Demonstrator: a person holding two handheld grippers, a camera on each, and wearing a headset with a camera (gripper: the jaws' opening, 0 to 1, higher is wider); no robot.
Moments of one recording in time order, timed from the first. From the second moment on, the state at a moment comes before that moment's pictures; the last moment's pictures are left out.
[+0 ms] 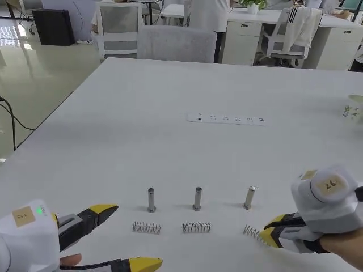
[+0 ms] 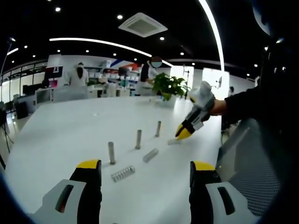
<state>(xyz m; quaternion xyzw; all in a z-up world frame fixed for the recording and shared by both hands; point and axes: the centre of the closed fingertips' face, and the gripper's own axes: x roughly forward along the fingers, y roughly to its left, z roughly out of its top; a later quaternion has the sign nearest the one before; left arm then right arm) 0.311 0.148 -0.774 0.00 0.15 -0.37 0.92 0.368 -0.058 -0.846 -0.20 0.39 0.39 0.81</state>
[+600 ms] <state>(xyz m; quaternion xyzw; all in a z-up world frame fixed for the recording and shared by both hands) 0.312 0.147 -0.778 0.00 0.15 -0.37 0.92 0.364 -0.059 -0.857 -0.21 0.40 0.40 0.79</state>
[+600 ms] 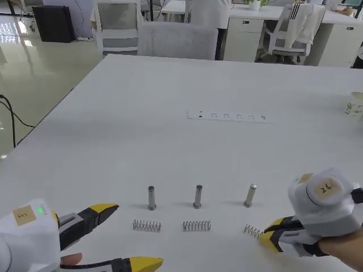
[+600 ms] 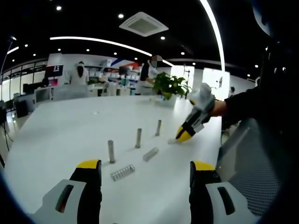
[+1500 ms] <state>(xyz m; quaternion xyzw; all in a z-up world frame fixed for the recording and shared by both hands) 0.310 0.144 -0.778 0.00 0.16 -0.37 0.91 0.362 -0.057 -0.857 -0.22 0.40 0.40 0.79</state>
